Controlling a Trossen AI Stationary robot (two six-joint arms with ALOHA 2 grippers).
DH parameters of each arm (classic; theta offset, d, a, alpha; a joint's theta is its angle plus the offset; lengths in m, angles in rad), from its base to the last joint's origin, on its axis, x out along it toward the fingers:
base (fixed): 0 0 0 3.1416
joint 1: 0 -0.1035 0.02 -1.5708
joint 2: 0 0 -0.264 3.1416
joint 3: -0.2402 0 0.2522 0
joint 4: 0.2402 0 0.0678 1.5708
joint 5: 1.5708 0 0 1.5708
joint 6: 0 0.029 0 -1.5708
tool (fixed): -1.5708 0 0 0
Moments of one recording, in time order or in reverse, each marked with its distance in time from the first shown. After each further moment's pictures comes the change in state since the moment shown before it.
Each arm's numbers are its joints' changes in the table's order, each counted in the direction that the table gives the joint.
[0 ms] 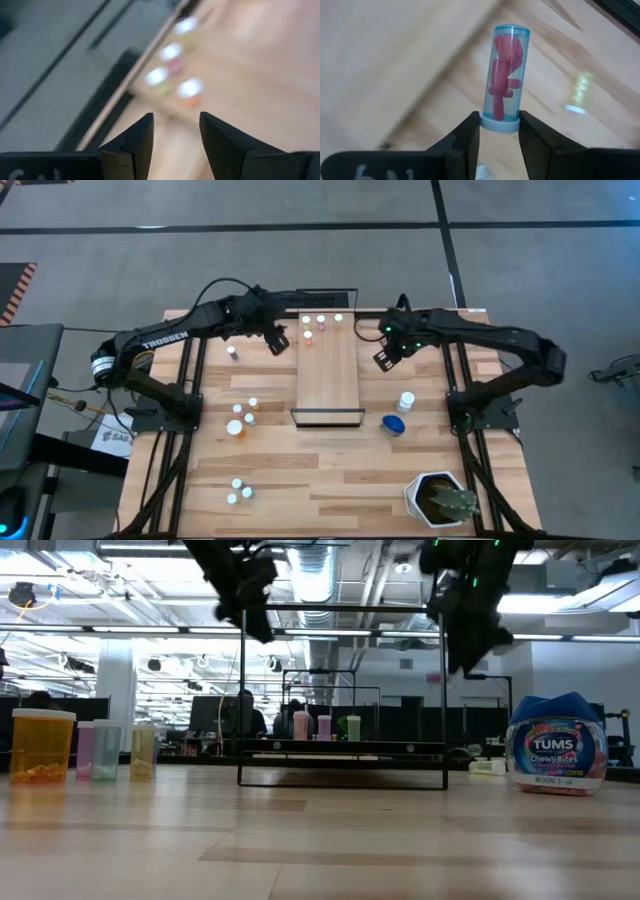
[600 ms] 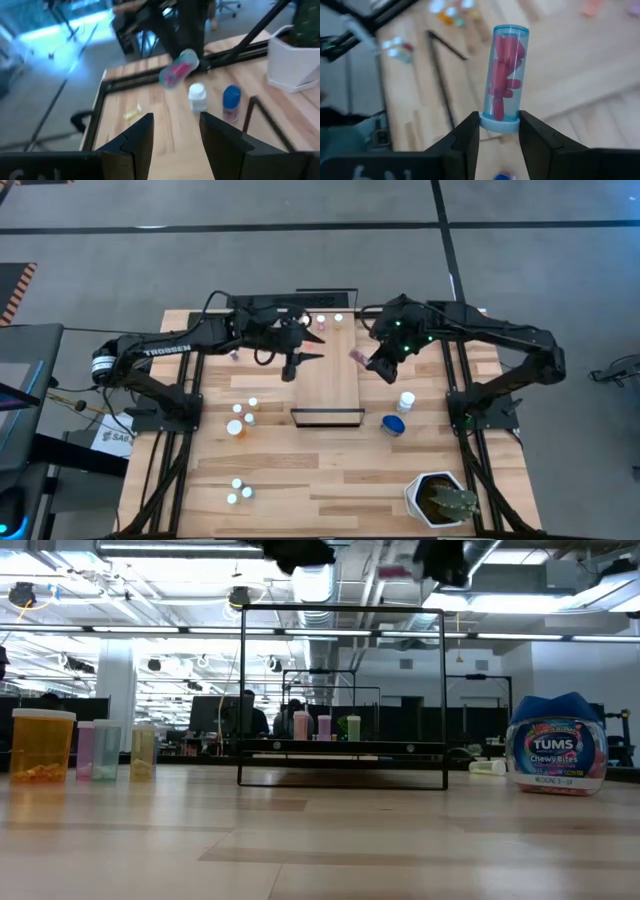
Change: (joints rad) left arm 0.193 0.000 0.024 -0.458 -0.399 0.325; right arm -0.173 -0.031 -0.339 -0.001 0.351 -0.156
